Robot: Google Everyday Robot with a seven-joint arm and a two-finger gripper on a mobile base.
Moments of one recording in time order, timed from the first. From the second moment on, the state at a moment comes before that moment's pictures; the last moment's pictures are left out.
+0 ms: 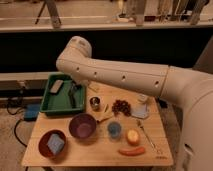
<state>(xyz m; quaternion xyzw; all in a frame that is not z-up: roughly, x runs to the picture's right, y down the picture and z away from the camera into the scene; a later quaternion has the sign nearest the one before) -0.099 -0.029 0.694 -0.12 -0.08 -0.48 0.86</state>
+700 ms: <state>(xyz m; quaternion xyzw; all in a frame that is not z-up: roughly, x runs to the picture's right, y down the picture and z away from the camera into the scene) -0.141 0.078 0.696 -0.16 -0.23 -0.66 0.70</state>
